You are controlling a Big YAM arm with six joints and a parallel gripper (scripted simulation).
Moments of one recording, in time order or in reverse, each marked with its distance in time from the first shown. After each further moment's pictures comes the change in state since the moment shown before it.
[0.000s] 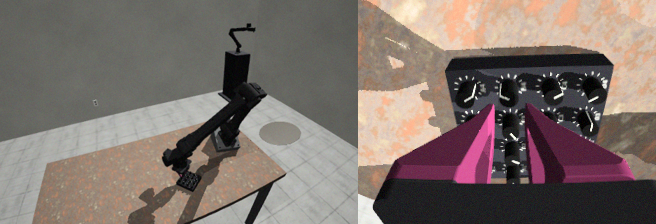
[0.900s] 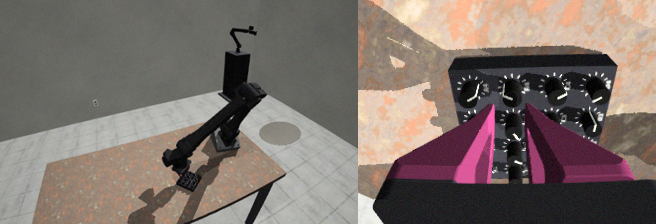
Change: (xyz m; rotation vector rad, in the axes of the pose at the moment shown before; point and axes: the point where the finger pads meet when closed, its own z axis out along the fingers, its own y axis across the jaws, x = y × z) arm 0.000 0.002 0.001 -0.005 -0.002 -0.003
